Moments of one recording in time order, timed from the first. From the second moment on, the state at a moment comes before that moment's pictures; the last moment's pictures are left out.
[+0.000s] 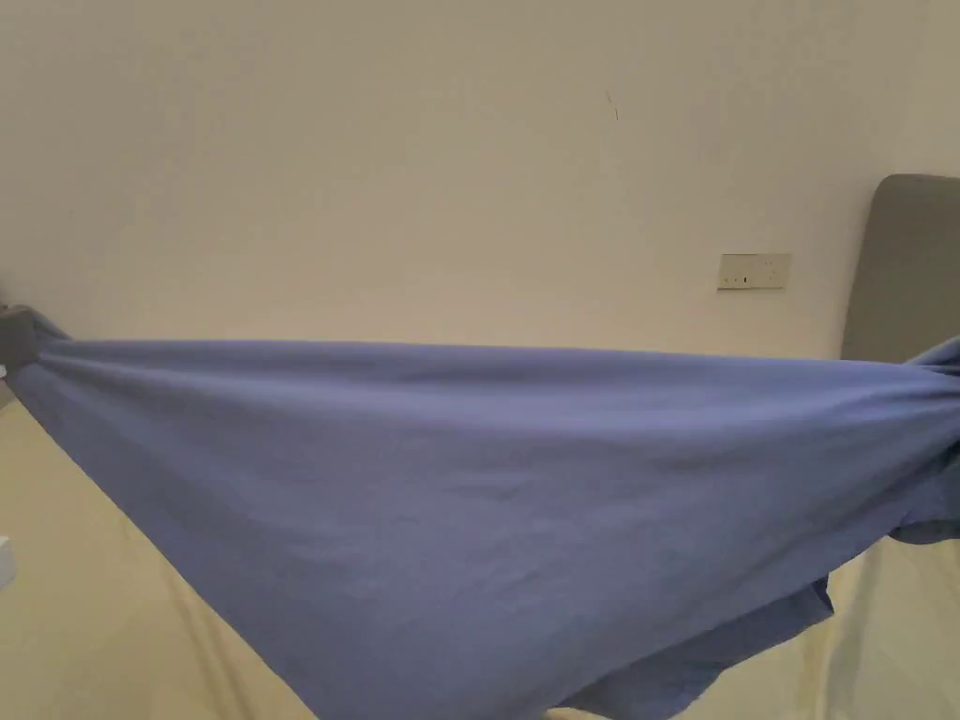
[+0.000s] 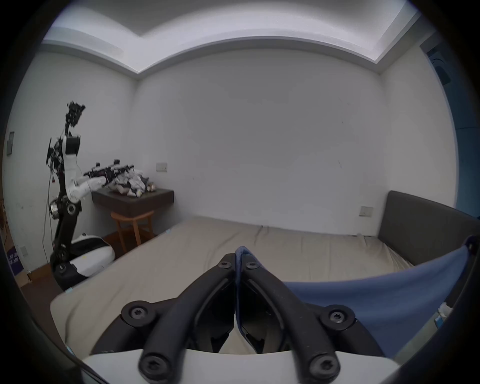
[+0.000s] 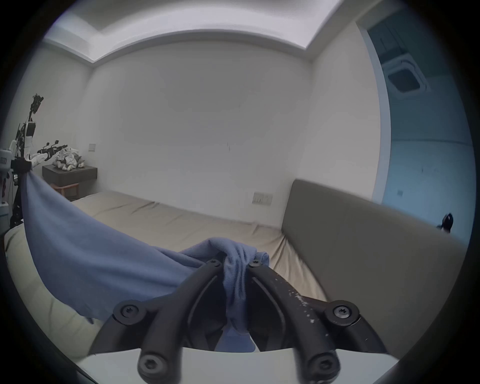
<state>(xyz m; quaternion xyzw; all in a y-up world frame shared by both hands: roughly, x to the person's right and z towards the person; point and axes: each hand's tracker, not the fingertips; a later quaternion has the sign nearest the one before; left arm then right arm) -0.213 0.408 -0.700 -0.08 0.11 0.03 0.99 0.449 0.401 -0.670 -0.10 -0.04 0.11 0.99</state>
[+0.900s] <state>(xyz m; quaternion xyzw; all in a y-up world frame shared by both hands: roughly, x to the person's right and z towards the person) -0.157 0.345 -0.990 -0.06 0.18 -0.03 0.98 0.441 0.377 -0.979 -0.04 -0.10 0.08 0.99</state>
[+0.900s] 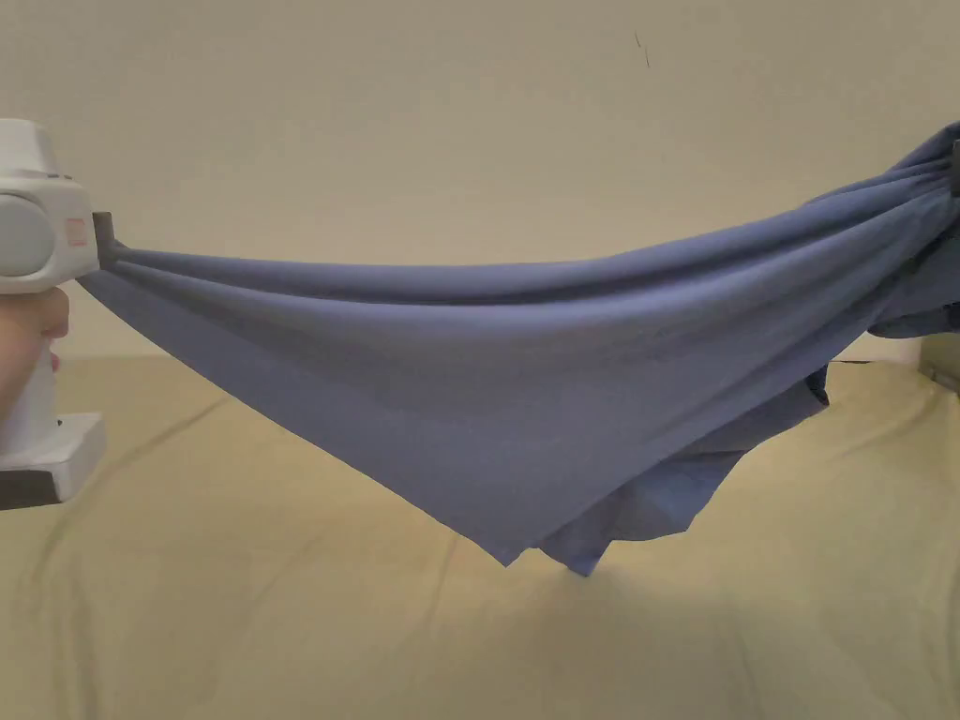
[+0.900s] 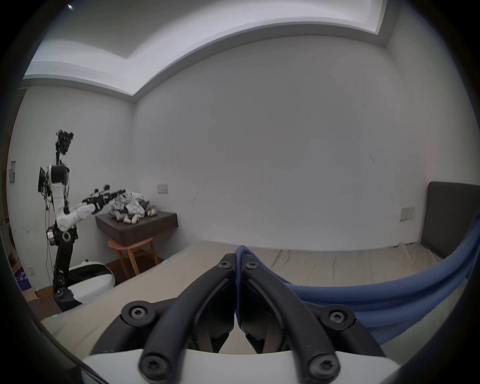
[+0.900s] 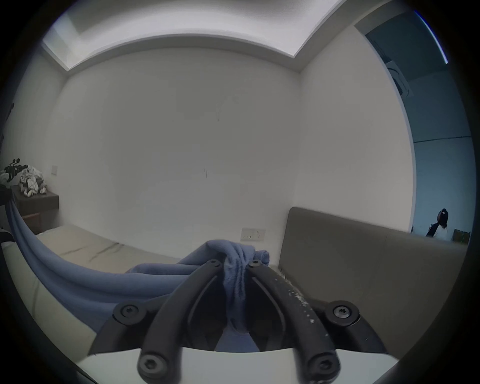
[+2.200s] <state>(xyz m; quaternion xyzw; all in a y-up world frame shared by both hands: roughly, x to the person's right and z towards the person) -0.177 0.105 -0.497 -0.32 0.04 -0.01 0.95 0.479 0.091 -0.452 -0.27 -0.03 0.06 0.96</state>
